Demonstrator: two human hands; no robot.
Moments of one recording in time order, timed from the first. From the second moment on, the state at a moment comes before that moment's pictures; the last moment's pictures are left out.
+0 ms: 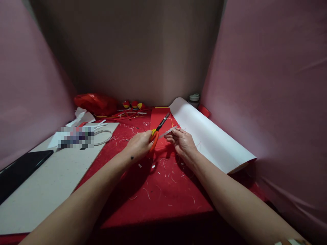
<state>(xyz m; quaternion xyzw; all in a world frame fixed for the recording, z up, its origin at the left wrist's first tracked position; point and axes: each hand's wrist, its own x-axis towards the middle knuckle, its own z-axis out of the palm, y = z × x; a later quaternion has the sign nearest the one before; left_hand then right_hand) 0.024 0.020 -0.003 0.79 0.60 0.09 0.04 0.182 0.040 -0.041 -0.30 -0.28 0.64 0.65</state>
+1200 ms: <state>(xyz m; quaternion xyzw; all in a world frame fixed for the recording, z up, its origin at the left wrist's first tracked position) 0.025 -0.002 0.007 0.81 0.58 -0.08 0.01 0.182 0.035 -0.042 -0.27 -0.33 0.66 0.62</state>
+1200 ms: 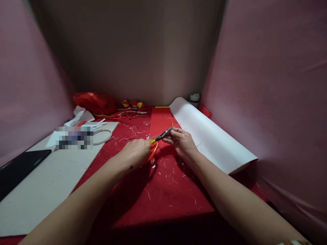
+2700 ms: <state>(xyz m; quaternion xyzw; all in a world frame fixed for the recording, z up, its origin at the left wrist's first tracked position) 0.001 0.016 0.007 0.75 0.63 0.19 0.05 0.182 0.029 -0.037 -0.27 -0.37 0.67 0.58</state>
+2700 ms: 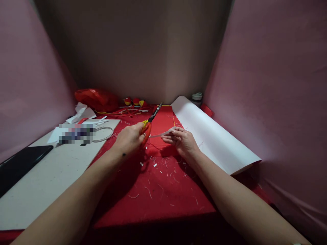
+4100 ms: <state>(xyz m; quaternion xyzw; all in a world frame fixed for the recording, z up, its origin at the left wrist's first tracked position) 0.025 -0.005 0.012 0.80 0.60 -0.05 -0.03 0.179 0.029 -0.036 -0.26 -0.39 0.63 0.62</state>
